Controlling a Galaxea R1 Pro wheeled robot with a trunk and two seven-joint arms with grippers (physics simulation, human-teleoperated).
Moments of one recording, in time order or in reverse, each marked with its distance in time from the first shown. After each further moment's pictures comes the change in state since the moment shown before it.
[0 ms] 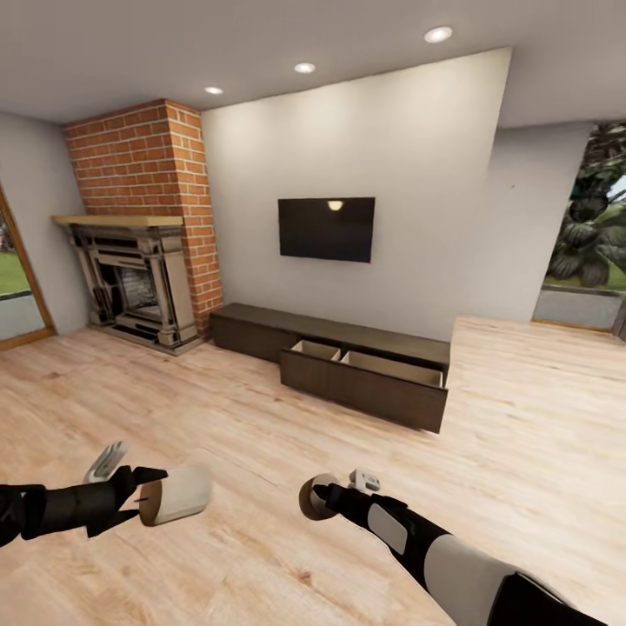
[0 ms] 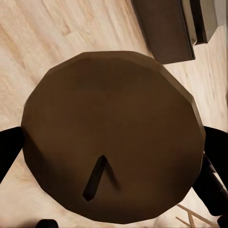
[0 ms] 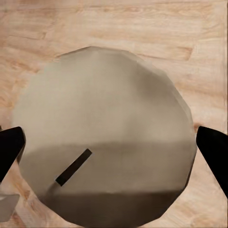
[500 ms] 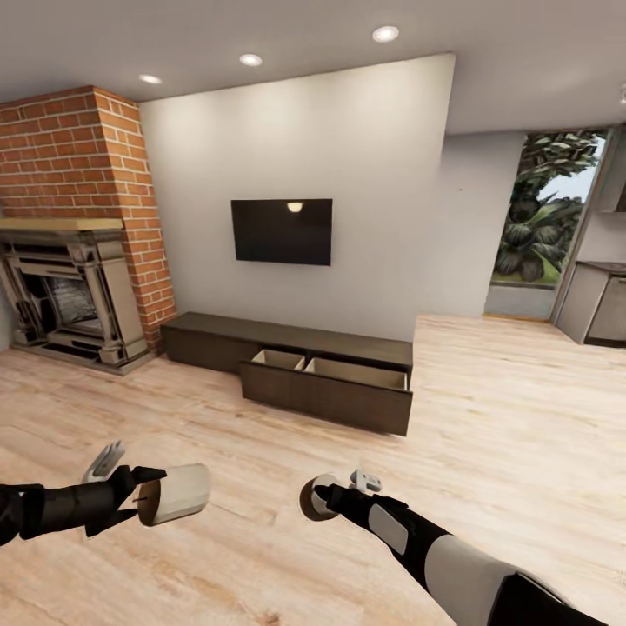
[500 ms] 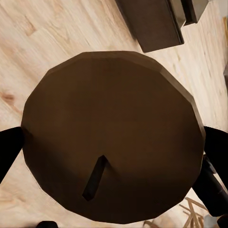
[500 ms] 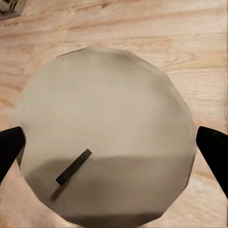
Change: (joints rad) left arm 0.000 0.003 0.002 0.000 0.000 0.000 -0.001; right arm 0.000 -0.001 0.000 0.004 -0.001 0.000 0.000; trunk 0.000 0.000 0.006
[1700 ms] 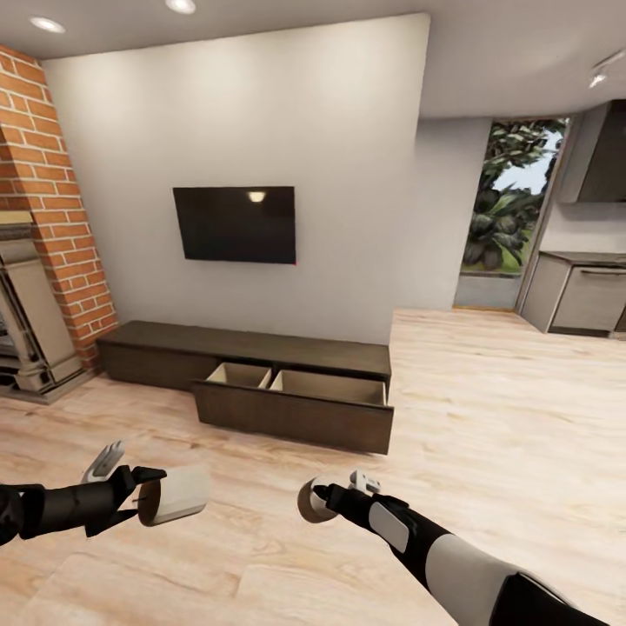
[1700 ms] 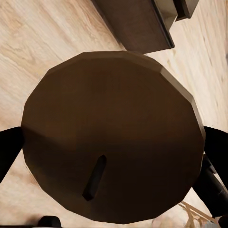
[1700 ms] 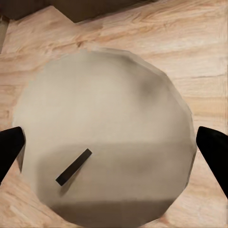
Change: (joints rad) left arm 0.000 0.001 -0.001 0.000 0.000 0.001 0.000; right arm 0.000 -0.005 0.000 -0.010 -0.034 0.031 0.004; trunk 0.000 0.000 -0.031
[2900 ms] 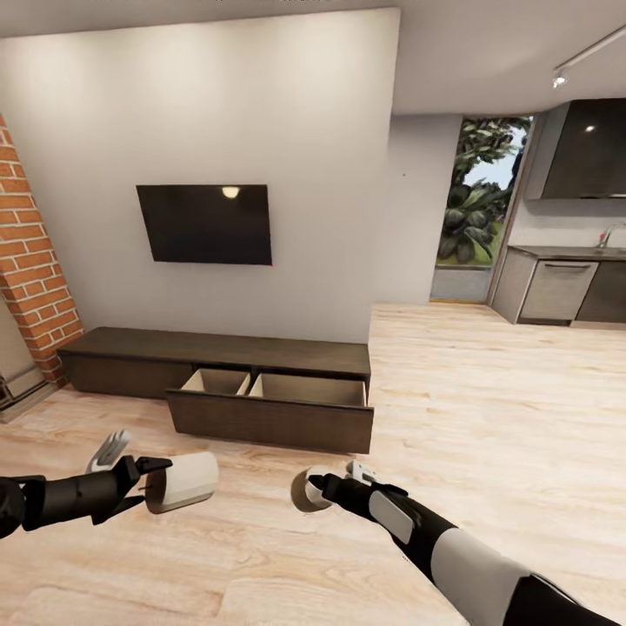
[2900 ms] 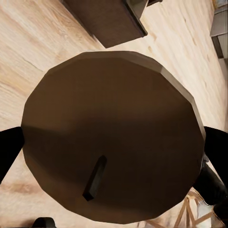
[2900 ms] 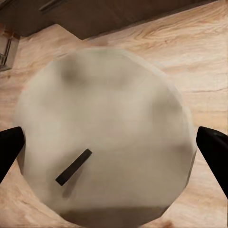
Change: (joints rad) left arm 0.000 0.003 -0.006 -0.083 0.022 -0.001 -0.005; right arm -0.001 -0.037 -0.005 -0.117 -0.004 0.057 -0.002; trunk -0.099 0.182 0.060
